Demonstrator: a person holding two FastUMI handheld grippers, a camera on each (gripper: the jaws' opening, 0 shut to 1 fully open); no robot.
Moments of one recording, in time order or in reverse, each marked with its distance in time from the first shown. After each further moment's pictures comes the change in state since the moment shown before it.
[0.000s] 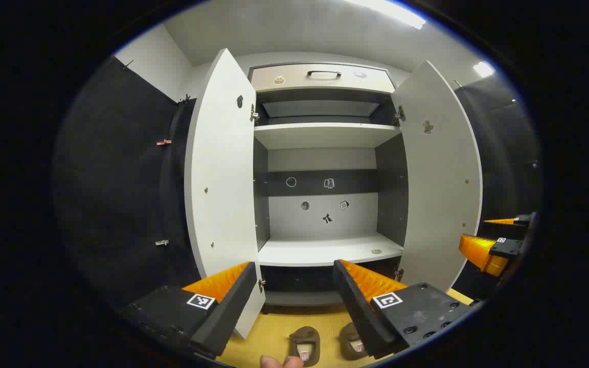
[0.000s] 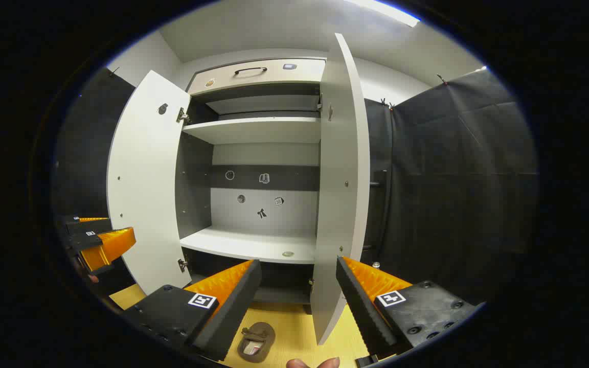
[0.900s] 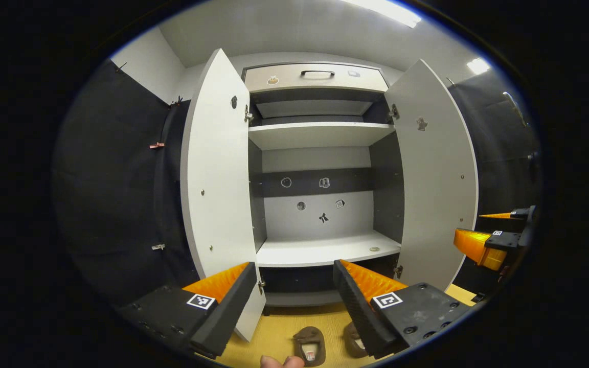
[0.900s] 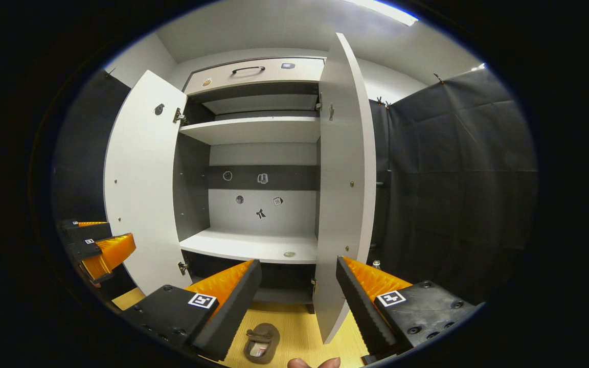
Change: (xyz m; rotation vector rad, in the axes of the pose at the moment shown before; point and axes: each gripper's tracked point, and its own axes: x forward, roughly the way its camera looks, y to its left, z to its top) left arm 0.001 0.006 0.001 0.013 -0.005 -0.032; right arm -0.001 0.013 0.001 0.010 0.006 -0.019
